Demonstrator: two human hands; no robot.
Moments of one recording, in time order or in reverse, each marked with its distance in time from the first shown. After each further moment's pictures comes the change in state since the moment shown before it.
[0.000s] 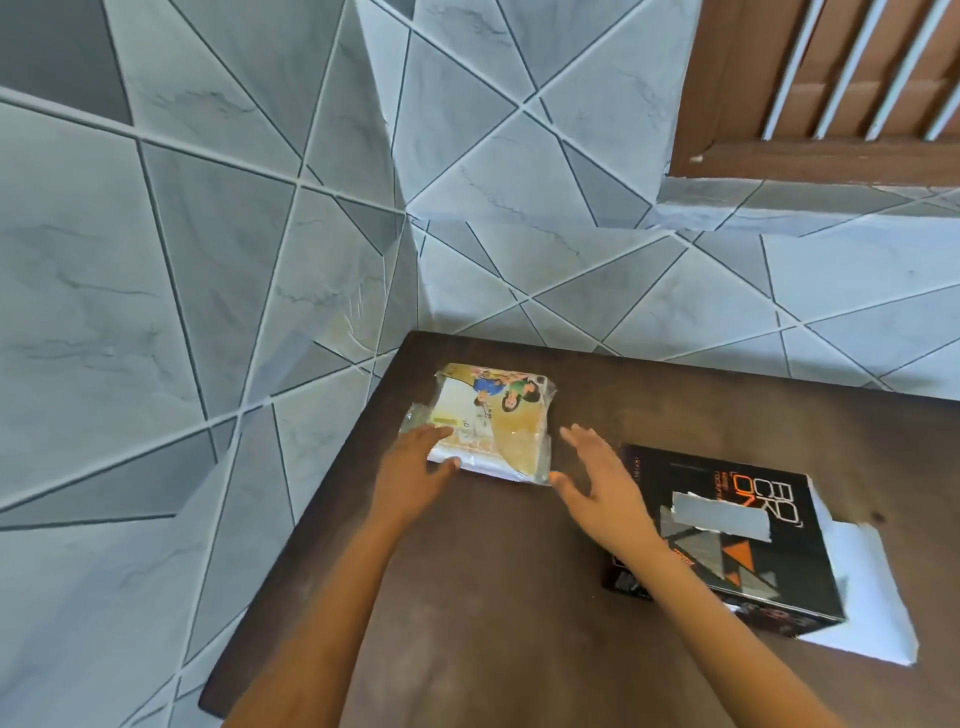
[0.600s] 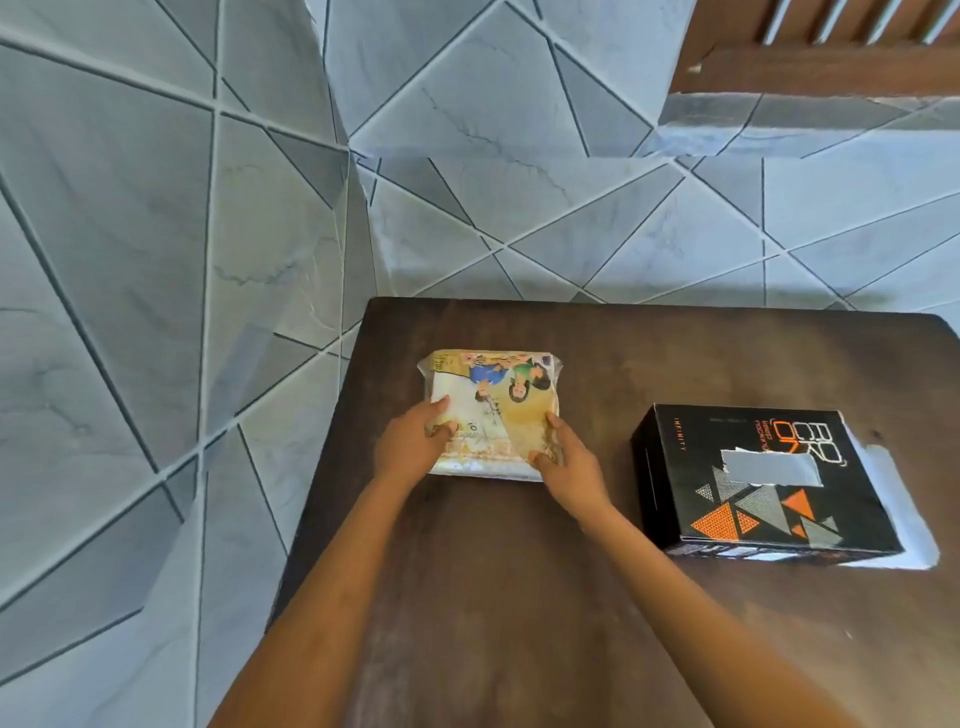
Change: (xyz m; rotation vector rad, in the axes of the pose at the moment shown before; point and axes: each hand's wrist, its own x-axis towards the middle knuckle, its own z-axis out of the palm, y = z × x) left_hand 0.087 -0.063 0.013 -0.068 -0.283 -0.076; right_hand 0.057 -0.009 0.103 0.290 0.110 0.484
